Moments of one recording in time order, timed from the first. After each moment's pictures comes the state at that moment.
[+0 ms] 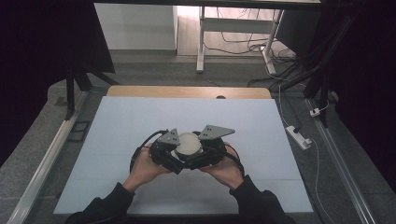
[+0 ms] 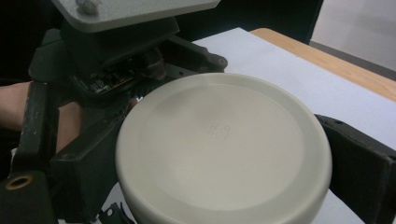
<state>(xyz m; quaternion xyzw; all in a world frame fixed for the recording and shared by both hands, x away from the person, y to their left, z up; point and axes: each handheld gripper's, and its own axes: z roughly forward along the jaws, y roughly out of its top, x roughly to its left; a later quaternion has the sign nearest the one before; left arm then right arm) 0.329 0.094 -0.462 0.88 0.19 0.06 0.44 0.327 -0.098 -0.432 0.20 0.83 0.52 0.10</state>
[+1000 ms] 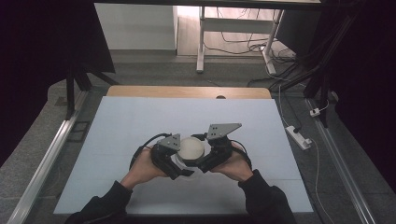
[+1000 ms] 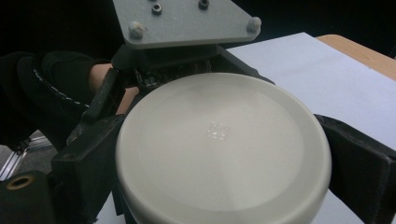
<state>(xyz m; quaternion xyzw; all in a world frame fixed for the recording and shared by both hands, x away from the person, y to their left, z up) 0.330 0.093 -0.468 0.89 0.11 0.01 0.44 0.339 -0.118 -0.427 0.10 0.84 0.53 0.01</state>
